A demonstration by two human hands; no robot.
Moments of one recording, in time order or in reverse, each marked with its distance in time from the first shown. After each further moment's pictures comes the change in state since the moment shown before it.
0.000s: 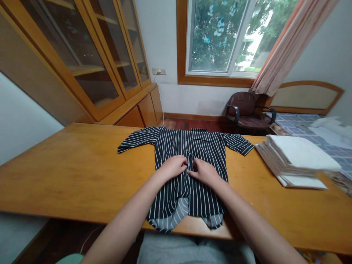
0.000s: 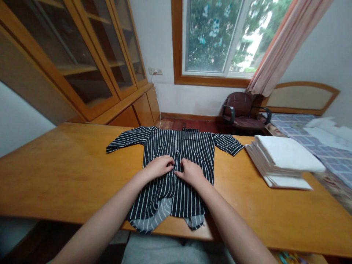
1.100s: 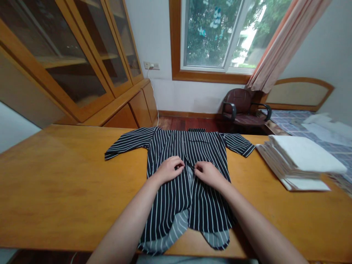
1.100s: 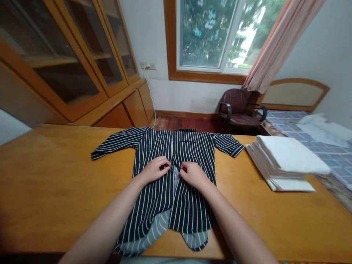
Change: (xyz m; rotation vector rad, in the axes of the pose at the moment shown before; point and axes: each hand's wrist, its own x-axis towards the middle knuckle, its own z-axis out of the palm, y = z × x) left_hand 0.016 -0.049 0.029 -0.213 0.183 0.169; right_hand 0.019 0.015 -0.016 0.247 -0.051 0.029
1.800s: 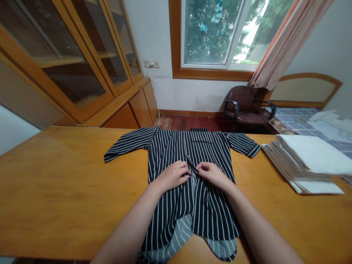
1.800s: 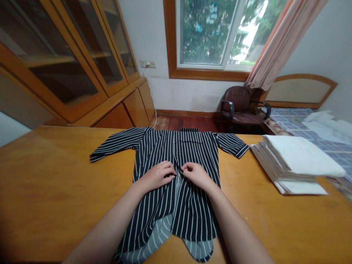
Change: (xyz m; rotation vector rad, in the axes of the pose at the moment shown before) left_hand -0.002 0.014 -0.003 0.133 -0.128 0.154; right_hand 0.008 0.018 0.012 0.609 -0.084 0.178
